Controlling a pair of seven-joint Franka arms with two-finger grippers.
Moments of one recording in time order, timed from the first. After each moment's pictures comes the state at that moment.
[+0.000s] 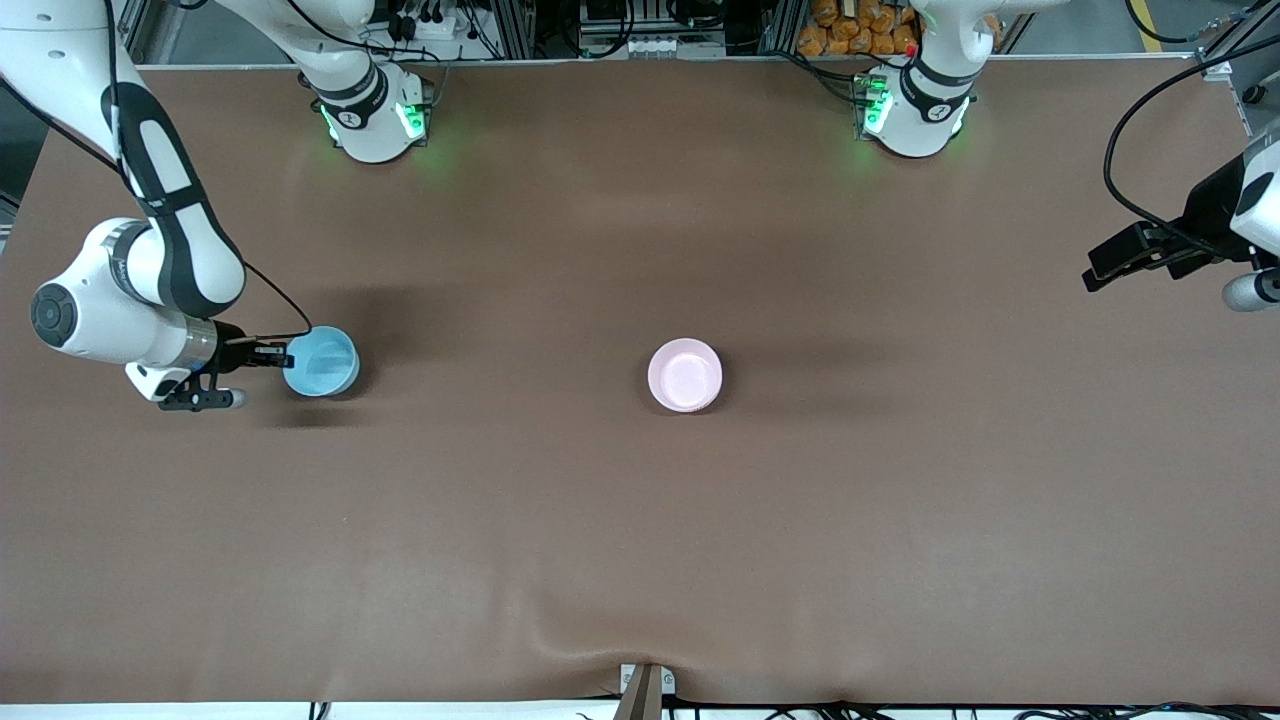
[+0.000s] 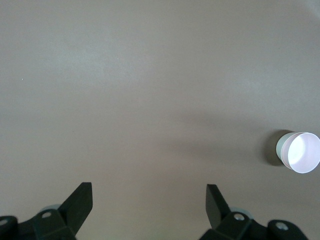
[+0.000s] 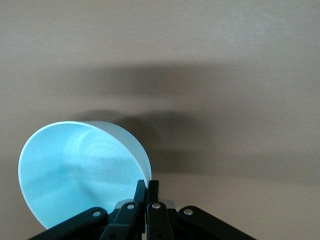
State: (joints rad) left arm 0.03 0.01 -0.07 -1.58 -0.03 1.59 -0.20; right arm -0.21 0.32 0.06 -2.12 0.18 2.22 -0.27
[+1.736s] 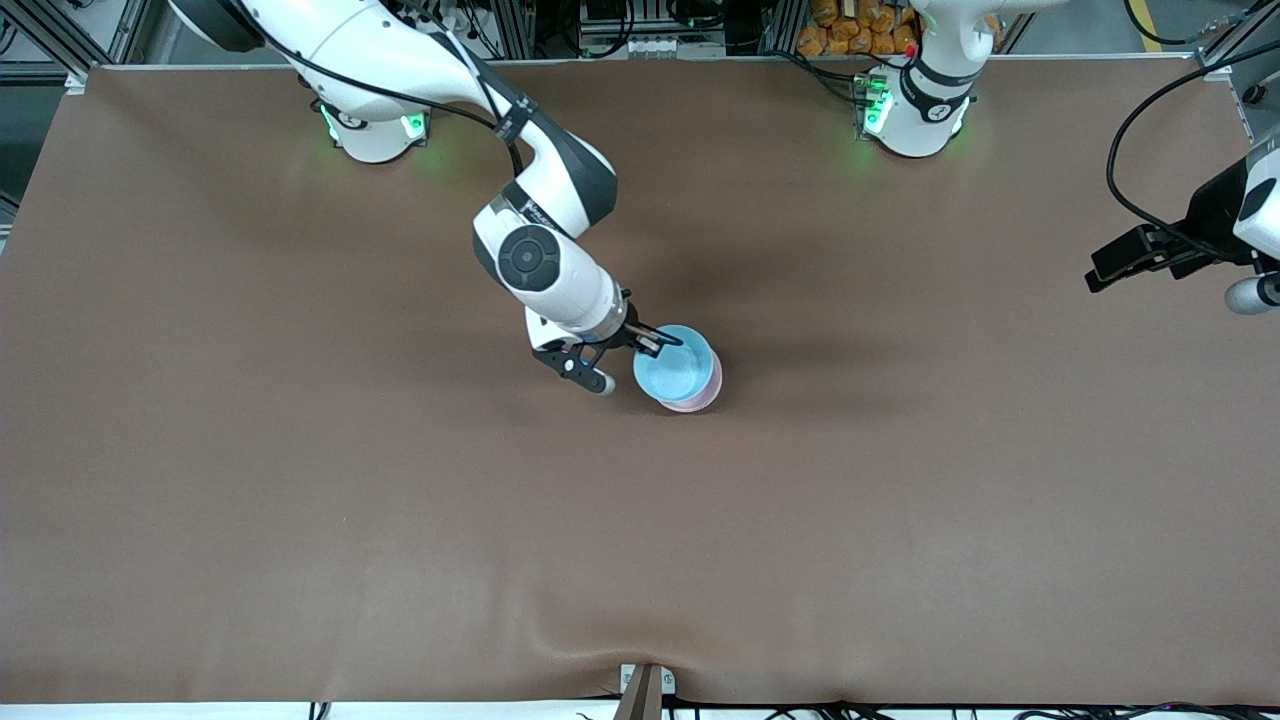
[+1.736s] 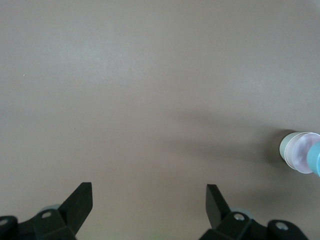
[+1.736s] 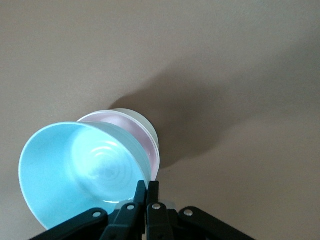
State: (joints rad) left arm 0.04 0.01 -0.07 -1.60 -0.03 1.59 -0.20; right arm 0.43 0.64 0.36 -1.60 0.11 2.34 1.21
